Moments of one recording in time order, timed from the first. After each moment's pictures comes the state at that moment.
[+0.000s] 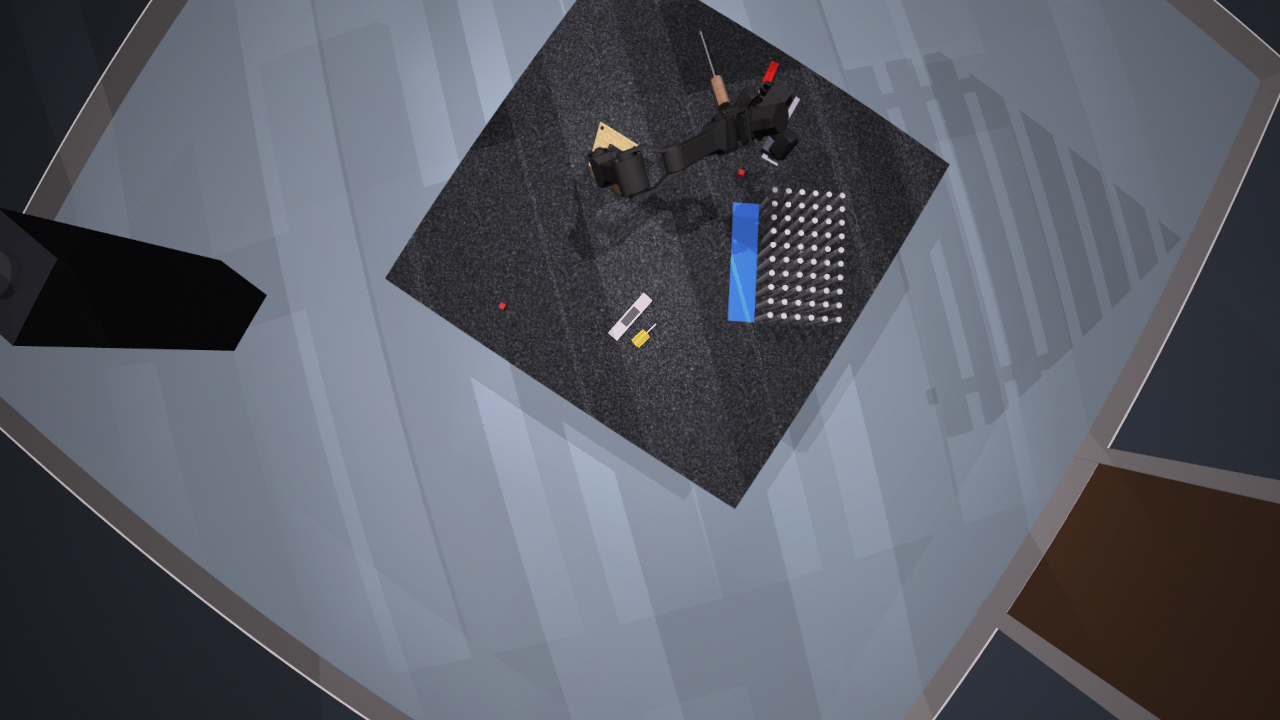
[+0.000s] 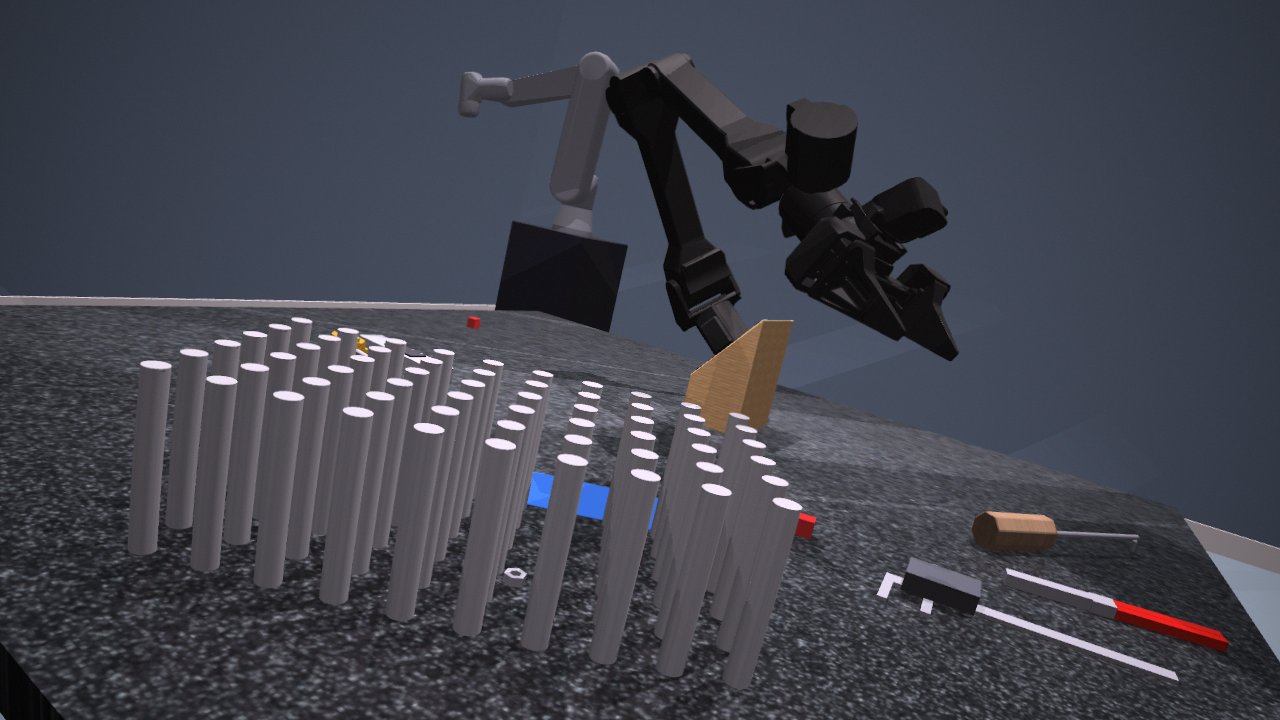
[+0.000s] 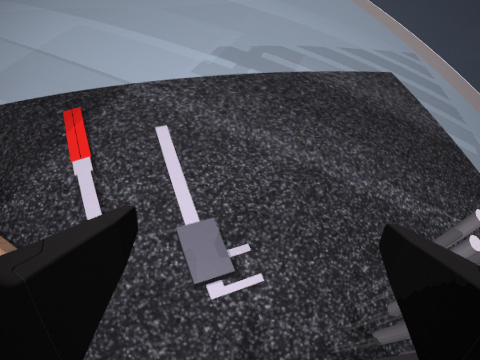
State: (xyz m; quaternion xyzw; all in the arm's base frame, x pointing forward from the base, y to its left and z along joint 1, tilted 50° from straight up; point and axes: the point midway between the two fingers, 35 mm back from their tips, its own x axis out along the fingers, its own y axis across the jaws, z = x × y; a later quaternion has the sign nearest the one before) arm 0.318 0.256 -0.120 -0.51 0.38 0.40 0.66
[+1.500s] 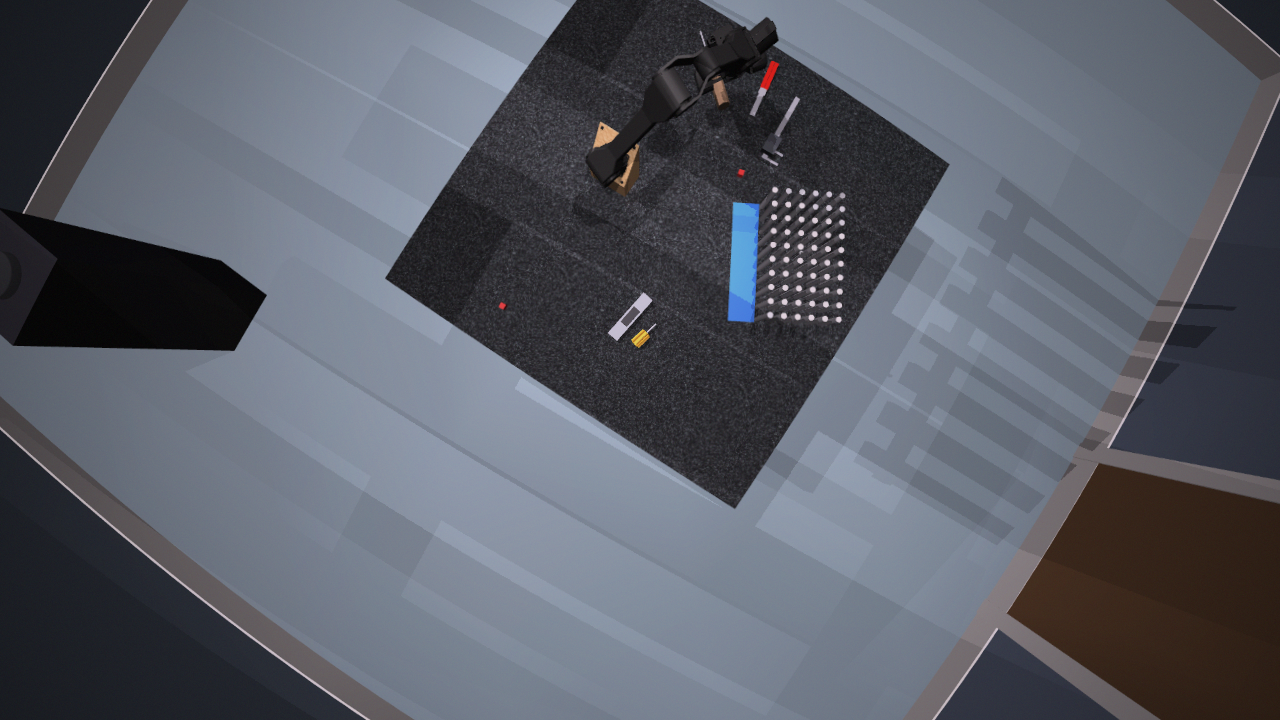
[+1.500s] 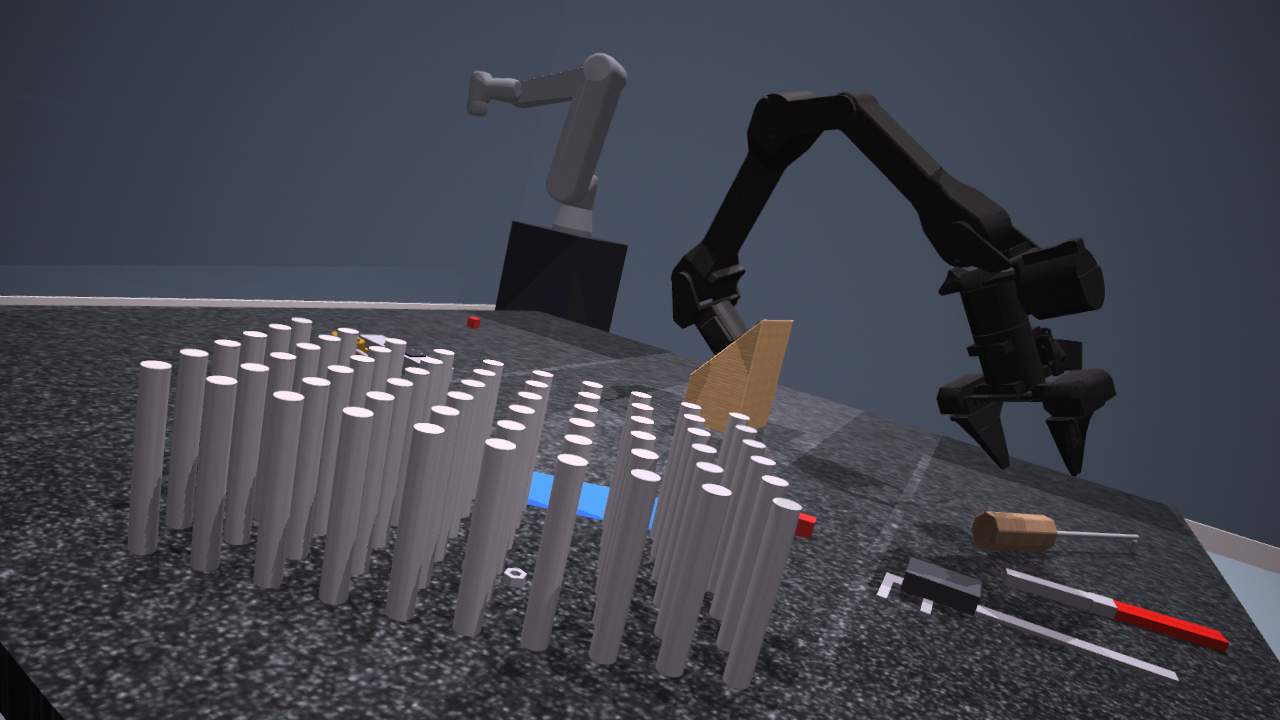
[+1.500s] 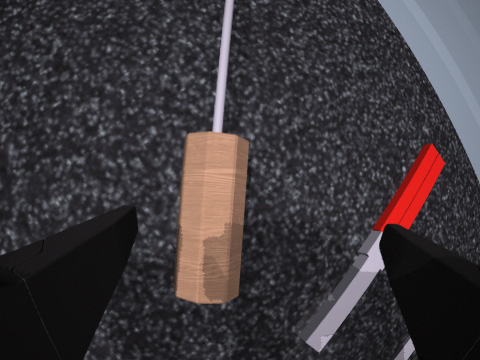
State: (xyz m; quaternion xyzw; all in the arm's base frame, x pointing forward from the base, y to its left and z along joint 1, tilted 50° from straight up) arm 0.126 0.272 -0.278 -0.63 0.37 0.67 0.13
